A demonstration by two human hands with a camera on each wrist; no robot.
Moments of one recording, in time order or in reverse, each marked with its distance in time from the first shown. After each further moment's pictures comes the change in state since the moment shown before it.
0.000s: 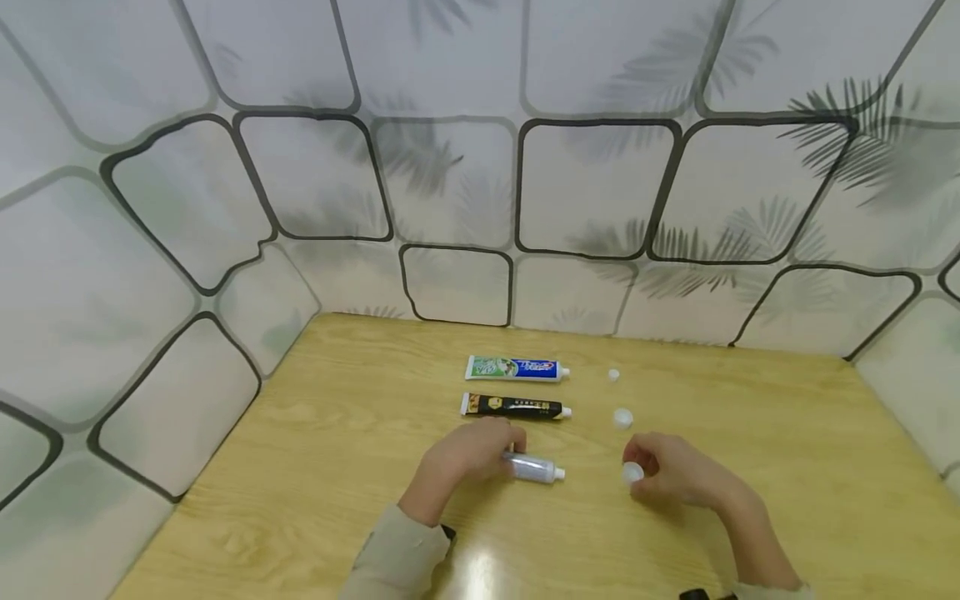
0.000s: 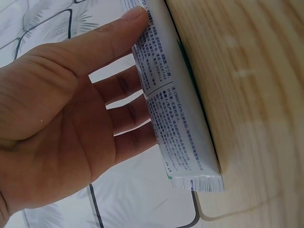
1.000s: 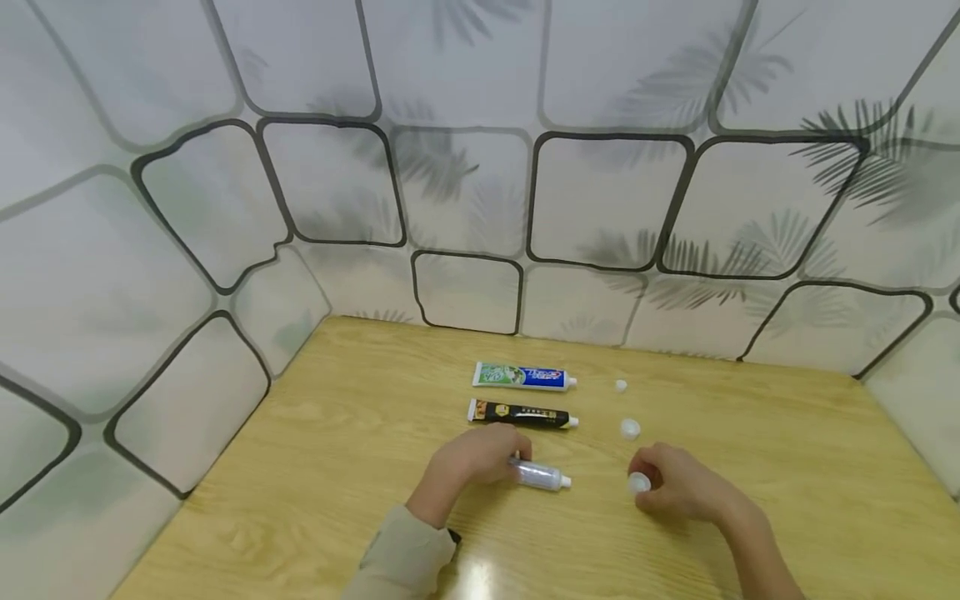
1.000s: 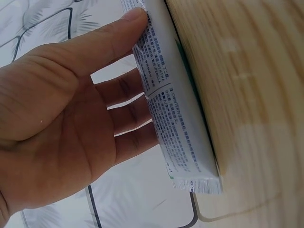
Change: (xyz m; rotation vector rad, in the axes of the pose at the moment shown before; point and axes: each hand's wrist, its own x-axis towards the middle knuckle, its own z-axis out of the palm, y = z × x) left_hand 0.002 0.000 -0.003 -0.031 -0.039 -0.025; right_hand 0.000 -0.005 0.004 -0.026 0.008 0.010
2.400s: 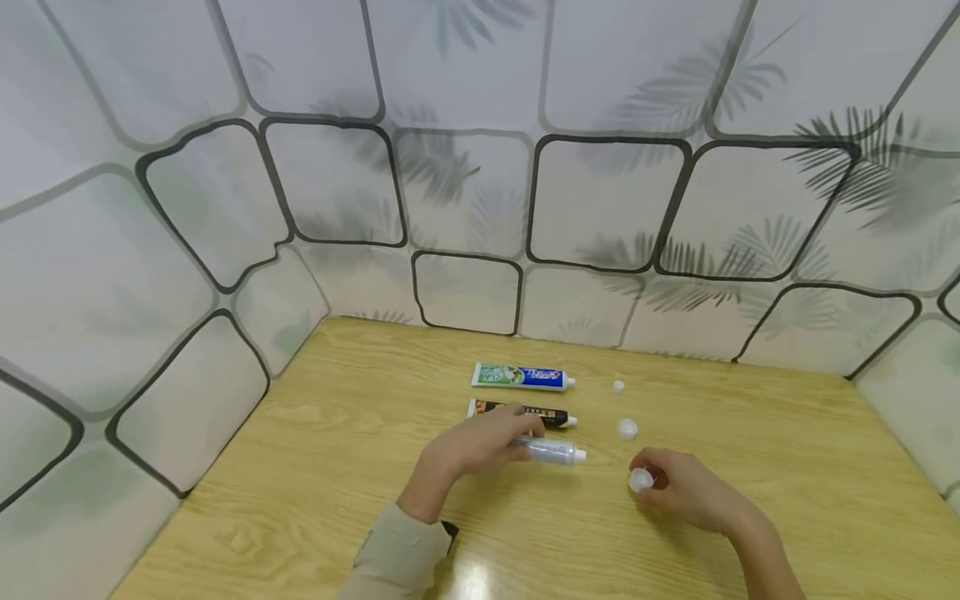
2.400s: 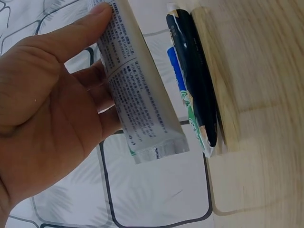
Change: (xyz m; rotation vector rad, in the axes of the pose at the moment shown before) left_hand -0.008 -0.005 -0.014 -0.123 0.121 0.158; right_hand -0.014 -0.009 -0.001 0.054 0.023 0.021
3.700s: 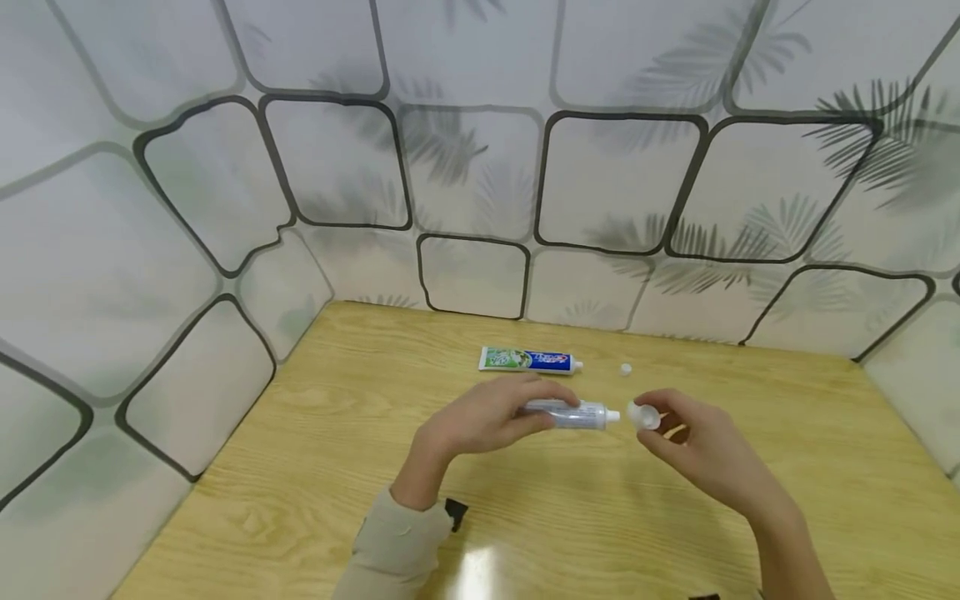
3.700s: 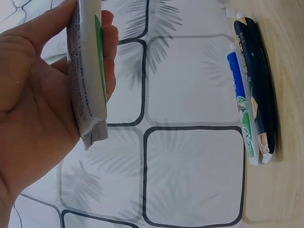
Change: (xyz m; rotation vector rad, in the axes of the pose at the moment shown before) left_hand -0.018 0.016 -0.036 -0.142 0.180 0.329; right_hand -0.007 -0.070 -0.015 -0.087 0.418 -0.168
